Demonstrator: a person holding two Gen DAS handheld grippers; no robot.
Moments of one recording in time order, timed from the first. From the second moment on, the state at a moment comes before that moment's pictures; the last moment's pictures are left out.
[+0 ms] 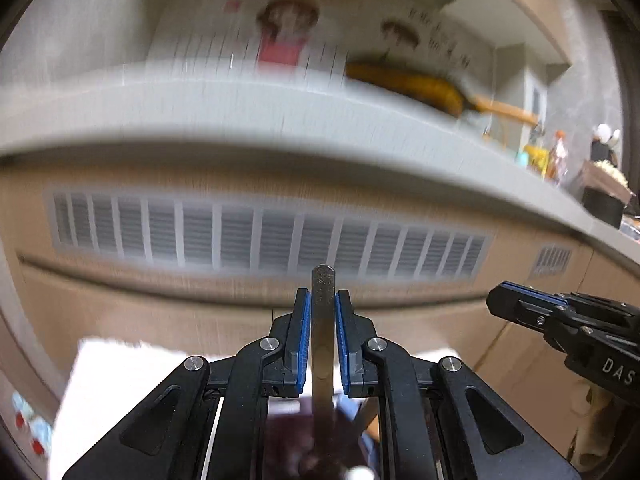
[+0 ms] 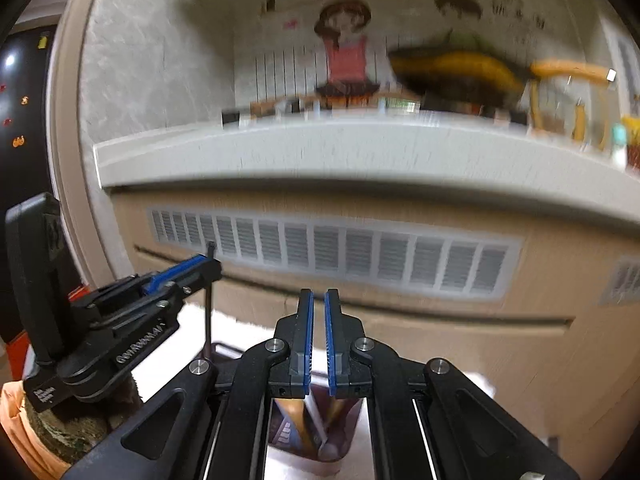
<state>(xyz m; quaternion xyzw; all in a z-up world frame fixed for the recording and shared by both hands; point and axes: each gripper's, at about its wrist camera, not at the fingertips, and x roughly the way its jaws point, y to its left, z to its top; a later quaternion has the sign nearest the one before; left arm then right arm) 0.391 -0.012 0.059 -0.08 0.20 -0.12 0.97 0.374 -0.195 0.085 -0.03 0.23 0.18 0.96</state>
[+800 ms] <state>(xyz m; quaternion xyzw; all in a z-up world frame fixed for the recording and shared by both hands) 0.289 0.050 -0.021 -0.12 0.39 -0.04 0.91 0.265 -0.212 -0.011 -0.11 0.31 0.14 0.93</state>
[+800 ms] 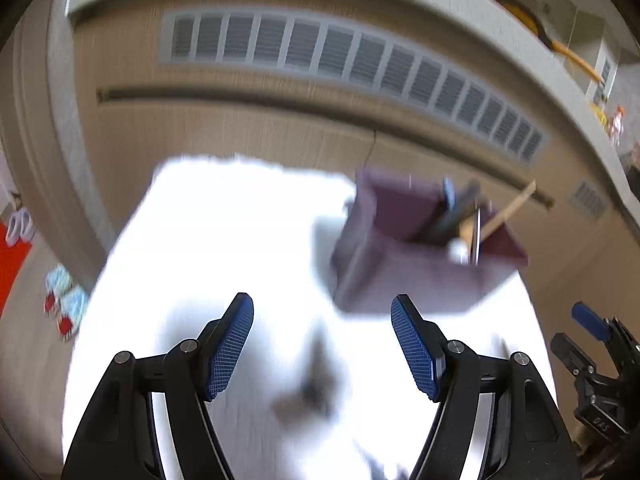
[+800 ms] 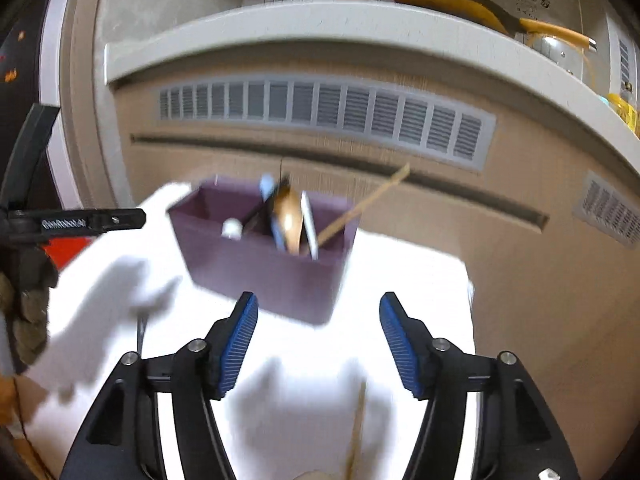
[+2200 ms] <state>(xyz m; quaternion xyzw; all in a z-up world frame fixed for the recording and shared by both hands) 0.229 -0.029 -0.091 0.17 0.43 -0.23 0.86 0.208 -0.262 -0.092 -0.07 0.42 0.10 0.90</state>
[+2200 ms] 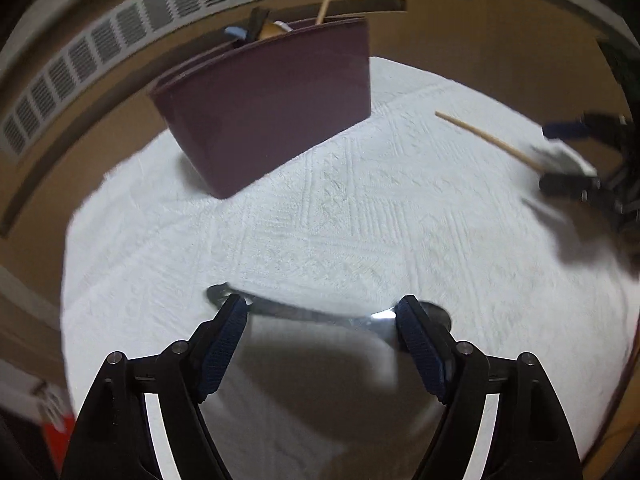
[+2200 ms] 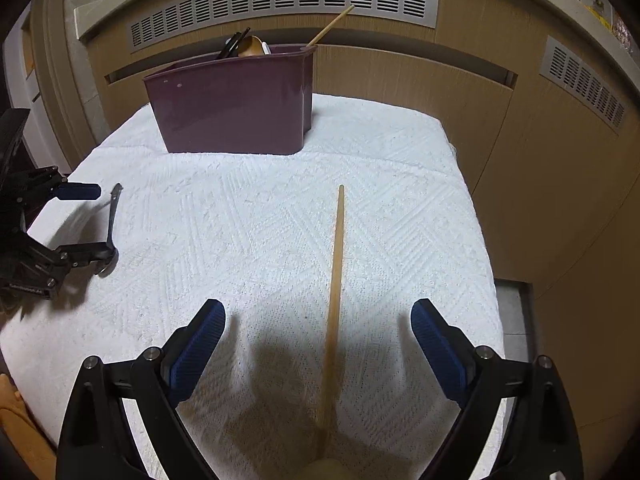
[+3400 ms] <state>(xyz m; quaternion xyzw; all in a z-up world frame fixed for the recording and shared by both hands) 0.173 -0.062 -0.092 0.22 0.41 -0.24 0.85 0.207 -0.271 -0.096 -0.04 0.42 0.10 0.90</state>
